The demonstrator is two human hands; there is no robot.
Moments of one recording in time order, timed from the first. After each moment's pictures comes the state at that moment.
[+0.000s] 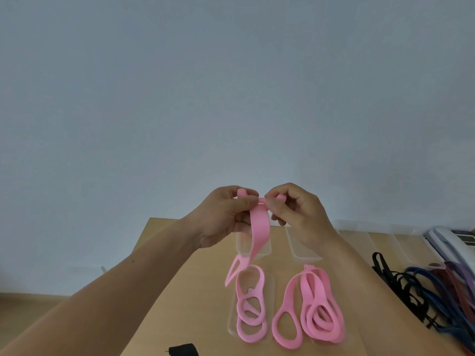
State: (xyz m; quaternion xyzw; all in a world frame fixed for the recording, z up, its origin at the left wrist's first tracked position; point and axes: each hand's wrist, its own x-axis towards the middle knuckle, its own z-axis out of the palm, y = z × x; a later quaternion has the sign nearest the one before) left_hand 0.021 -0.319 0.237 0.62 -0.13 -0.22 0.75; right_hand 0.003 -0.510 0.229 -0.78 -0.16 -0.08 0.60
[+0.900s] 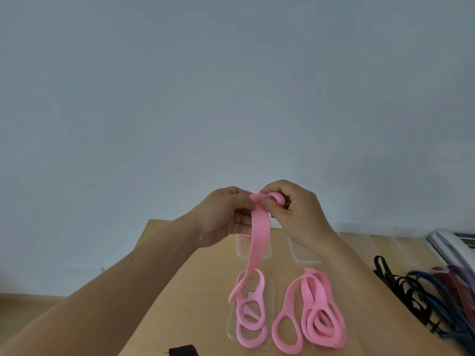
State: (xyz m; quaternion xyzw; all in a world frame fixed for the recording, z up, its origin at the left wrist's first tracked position) left_hand 0.030 -0.320 0.241 0.61 -0.09 -0.26 0.74; right_hand 0.017 -0.502 0.234 -0.86 -0.16 -0.17 0.46
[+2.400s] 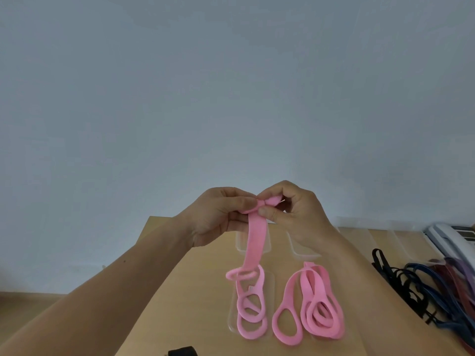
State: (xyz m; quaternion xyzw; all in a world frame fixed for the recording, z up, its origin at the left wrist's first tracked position) left_hand 0.022 -0.311 0.237 0.60 -0.11 -0.26 0.75; right_hand 0.005 -0.508 0.227 -0.79 -0.19 -0.09 0.57
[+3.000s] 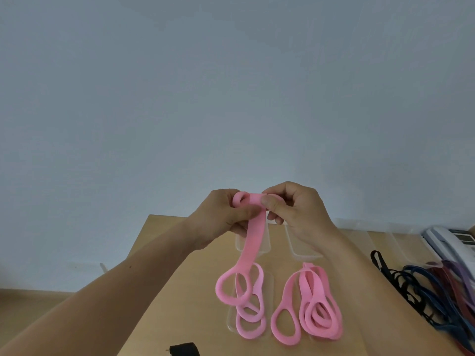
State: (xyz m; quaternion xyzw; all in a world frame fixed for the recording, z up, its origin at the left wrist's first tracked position) left_hand 0.020 -0.311 0.225 0.71 -0.14 -0.15 0.68; right_hand 0.007 -0.505 0.231 -0.78 -0.12 -0.06 0.61
